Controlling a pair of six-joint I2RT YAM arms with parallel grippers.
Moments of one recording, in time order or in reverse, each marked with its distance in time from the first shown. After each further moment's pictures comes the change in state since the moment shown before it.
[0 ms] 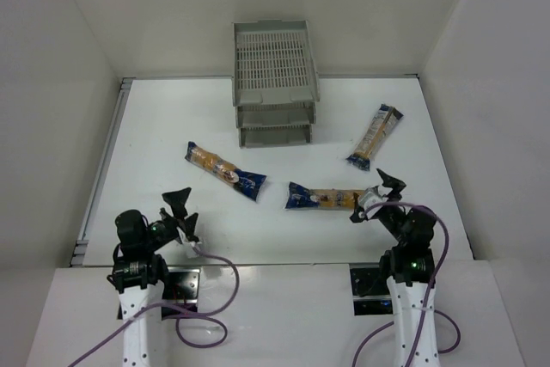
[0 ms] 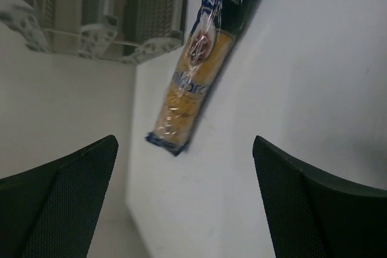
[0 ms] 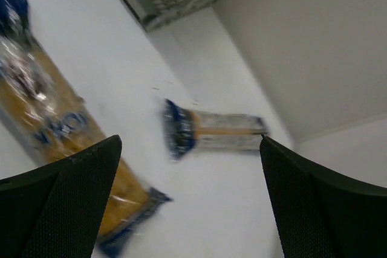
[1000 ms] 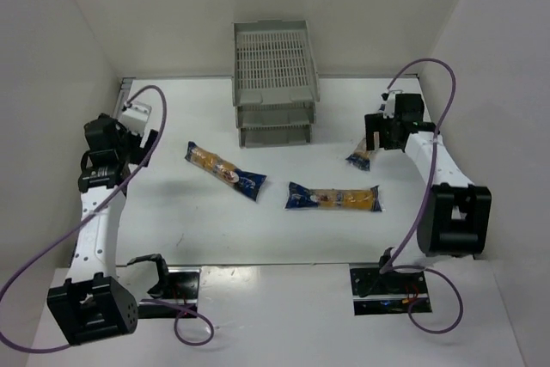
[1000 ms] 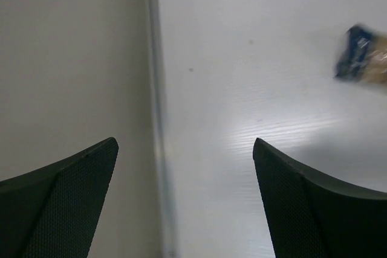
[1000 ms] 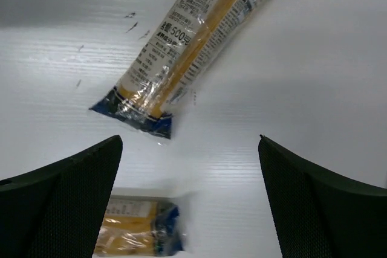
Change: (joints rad) left arm -0.006 1.000 0.782 0.192 -0.973 -0.862; right arm 0.040 1.447 0.980 -0.265 0.602 0.570
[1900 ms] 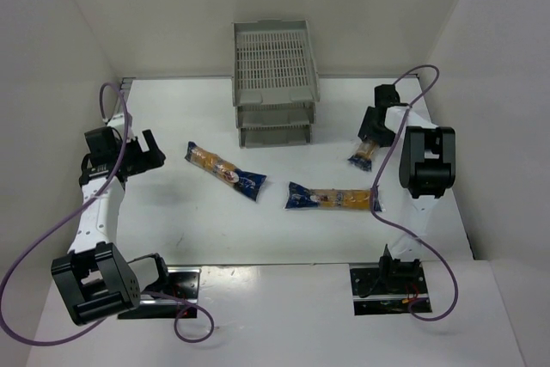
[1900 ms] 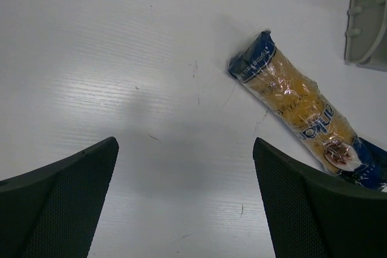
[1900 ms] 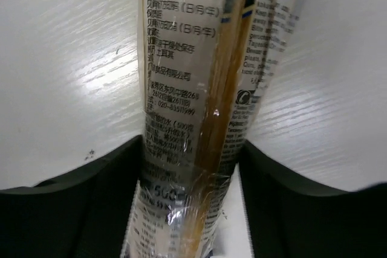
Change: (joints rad) left arm 0.114 0.129 -0.063 -0.036 0.275 -0.686; right arm 0.021 0.589 0.346 -0.012 0.175 0.493
